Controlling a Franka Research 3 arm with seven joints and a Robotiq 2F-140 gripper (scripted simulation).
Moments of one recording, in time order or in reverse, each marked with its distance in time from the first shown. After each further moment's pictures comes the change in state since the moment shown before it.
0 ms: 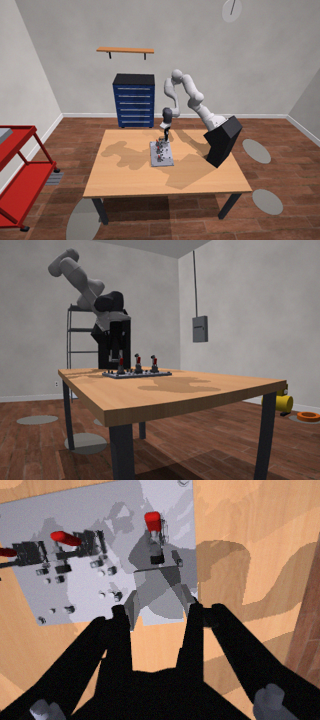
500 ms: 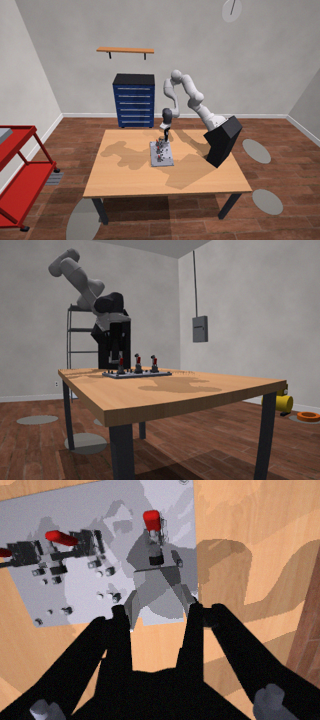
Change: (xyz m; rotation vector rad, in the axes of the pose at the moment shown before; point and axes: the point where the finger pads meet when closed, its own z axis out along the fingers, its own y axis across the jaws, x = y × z) arm 0.000 0.001 0.007 -0.001 -0.003 0.000
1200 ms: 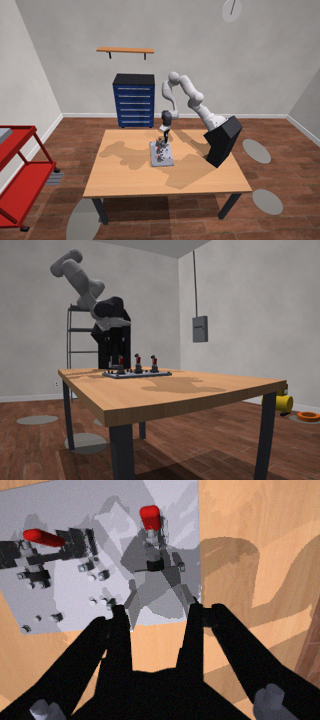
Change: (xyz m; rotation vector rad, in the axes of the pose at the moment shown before) arm 0.002 0.001 0.028 -0.003 -0.001 -0.010
